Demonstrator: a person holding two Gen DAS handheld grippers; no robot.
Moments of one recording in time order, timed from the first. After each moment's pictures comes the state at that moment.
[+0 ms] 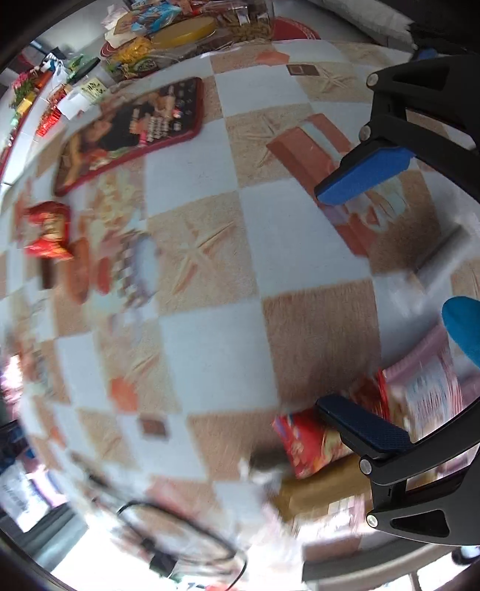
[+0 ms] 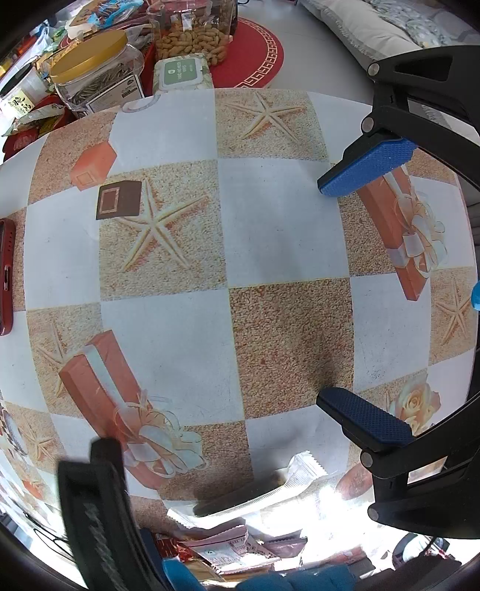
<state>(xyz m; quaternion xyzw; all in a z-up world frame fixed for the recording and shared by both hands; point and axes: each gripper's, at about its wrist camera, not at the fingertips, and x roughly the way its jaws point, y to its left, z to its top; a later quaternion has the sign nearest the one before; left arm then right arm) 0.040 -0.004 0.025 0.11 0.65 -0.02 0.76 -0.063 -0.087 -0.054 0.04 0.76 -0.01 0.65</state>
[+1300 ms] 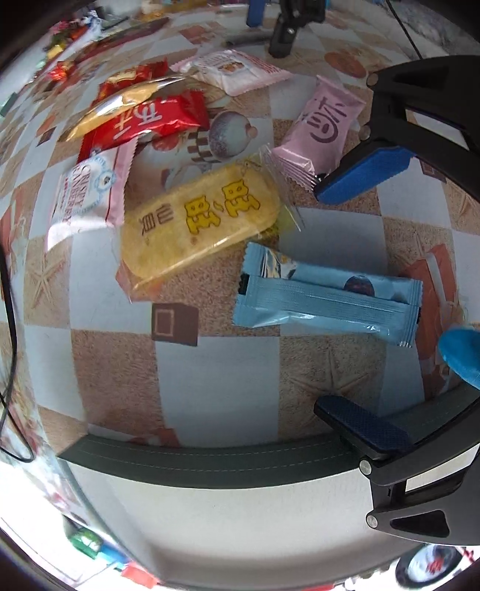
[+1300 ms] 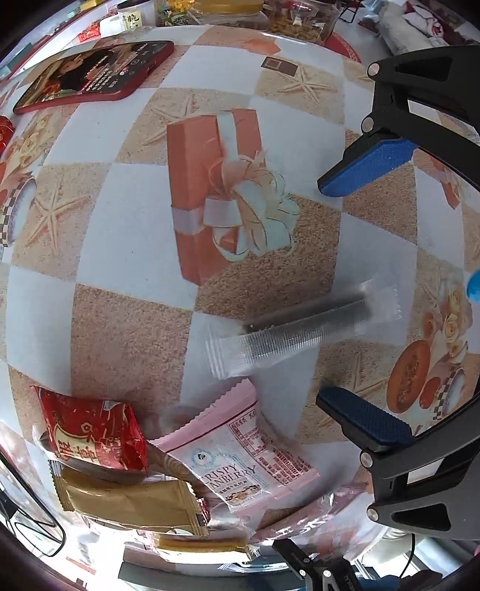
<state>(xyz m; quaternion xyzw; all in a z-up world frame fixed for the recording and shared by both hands) -0.062 0.312 -0.015 0.00 0.71 0.00 0.71 -0.012 0.049 -0.048 -0.07 0.75 0.09 0.65</state>
